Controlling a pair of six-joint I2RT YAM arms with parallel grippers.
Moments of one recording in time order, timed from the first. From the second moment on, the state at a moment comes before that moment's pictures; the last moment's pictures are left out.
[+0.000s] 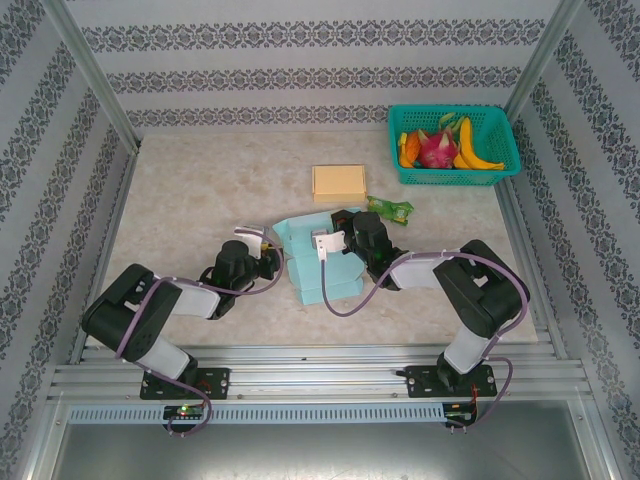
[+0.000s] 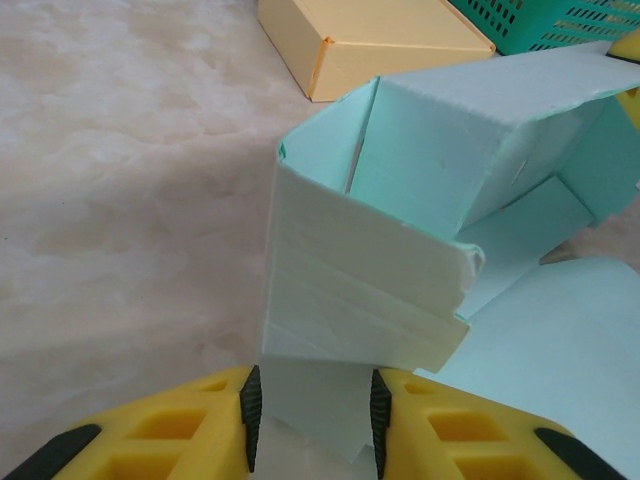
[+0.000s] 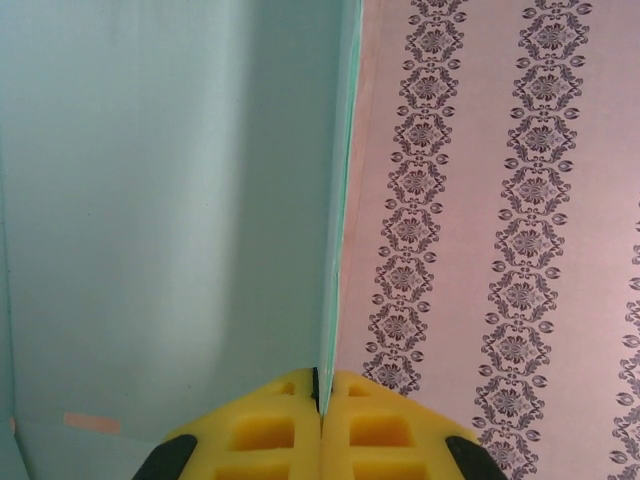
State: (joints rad) left arm -0.46 1.55 0.36 0.76 0.06 -0.30; right arm 0.61 1.71 0.70 0.68 0.09 -1.47
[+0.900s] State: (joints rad) left arm -0.39 1.57 0.36 0.82 0.02 -0.35; right arm 0.61 1.73 0.70 0.70 0.10 -1.47
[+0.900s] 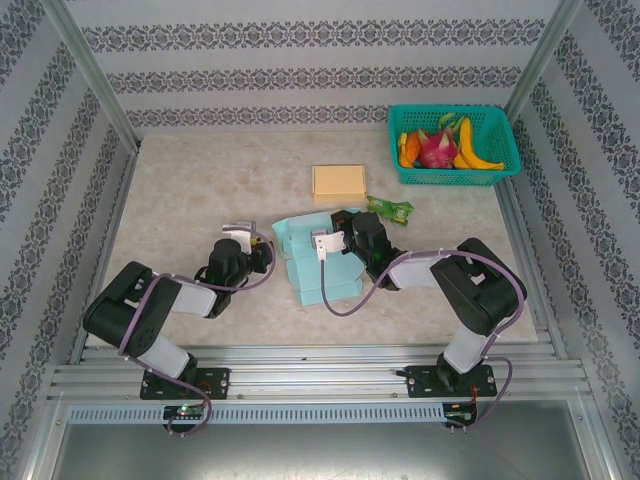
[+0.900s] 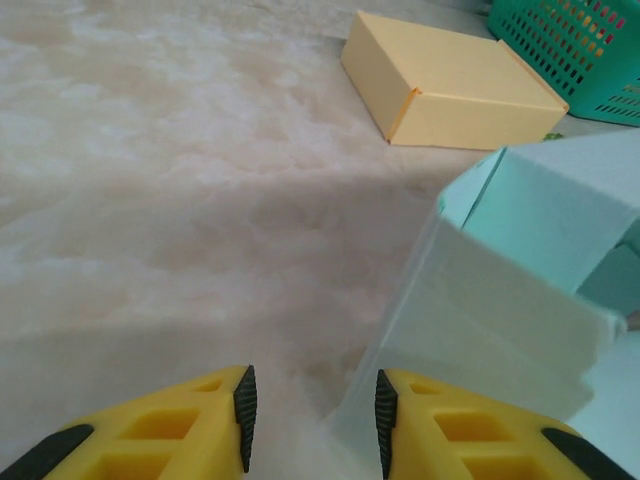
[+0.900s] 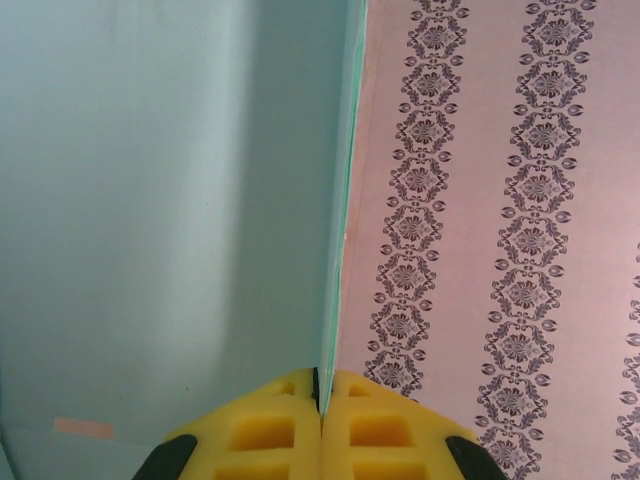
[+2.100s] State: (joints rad) left arm -0.43 1.70 0.47 0.85 0.27 -0.41; right arm 0.62 1.76 0.70 0.73 0.15 -1.50
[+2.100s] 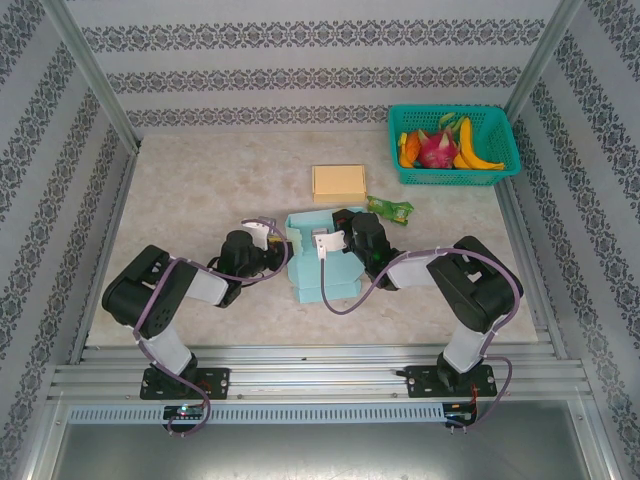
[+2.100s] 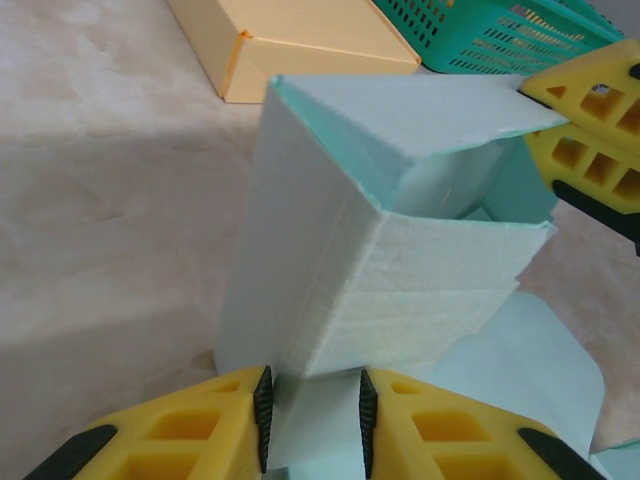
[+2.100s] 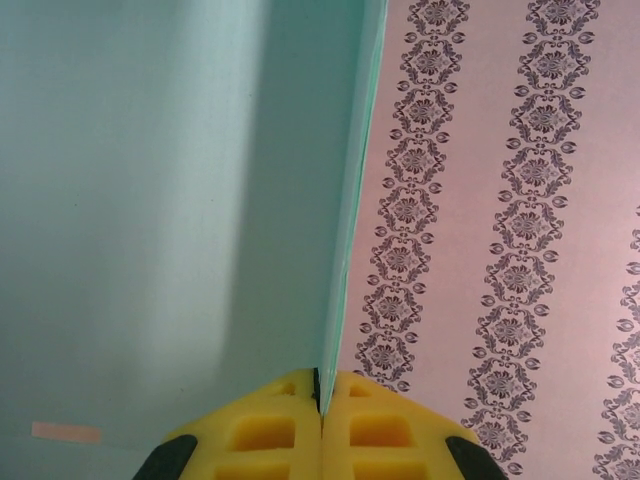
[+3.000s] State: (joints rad) left arm -0.57 1.76 0.64 0.67 -0.11 -0.39; right arm 0.62 1.76 0.70 0.74 0.20 -1.52
